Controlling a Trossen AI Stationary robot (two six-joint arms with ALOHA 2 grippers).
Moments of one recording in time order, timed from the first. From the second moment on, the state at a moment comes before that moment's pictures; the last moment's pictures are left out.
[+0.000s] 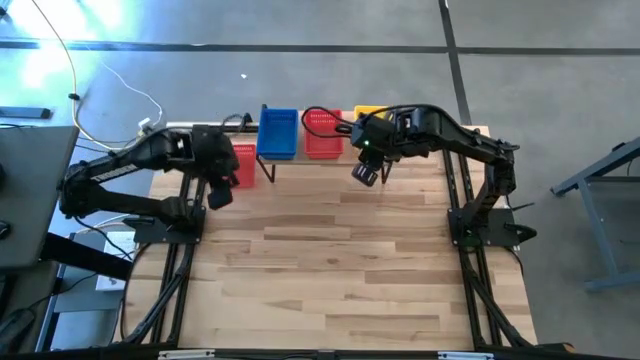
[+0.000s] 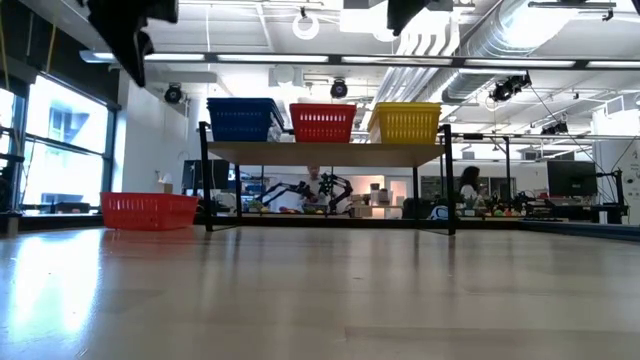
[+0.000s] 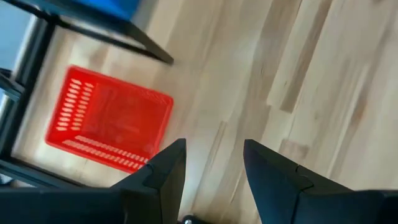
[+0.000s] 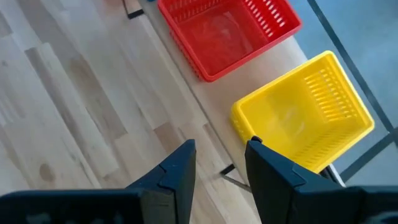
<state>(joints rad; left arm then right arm) 0.45 1.01 1.17 -1.34 -0.04 0.00 -0.11 1.76 2.18 -1.54 0.36 0.29</state>
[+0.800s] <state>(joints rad) 0.14 0.97 0.74 -0.98 -0.51 -0.04 -0.14 1.76 2.18 -1.54 0.36 0.28</state>
